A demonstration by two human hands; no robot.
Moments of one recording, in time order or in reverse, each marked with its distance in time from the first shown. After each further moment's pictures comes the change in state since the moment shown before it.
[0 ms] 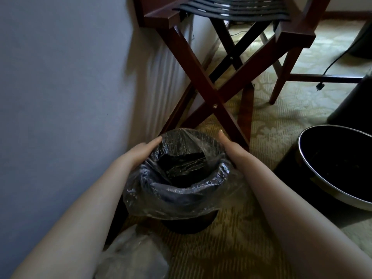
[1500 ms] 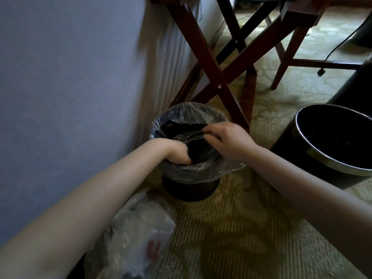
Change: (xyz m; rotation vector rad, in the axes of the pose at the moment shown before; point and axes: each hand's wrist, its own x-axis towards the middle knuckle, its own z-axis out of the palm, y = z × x) left_hand -0.103 0.039 0.059 0.985 -0.413 0.297; right_hand -0.077 0.014 0.023 -0.994 0.130 -0.988
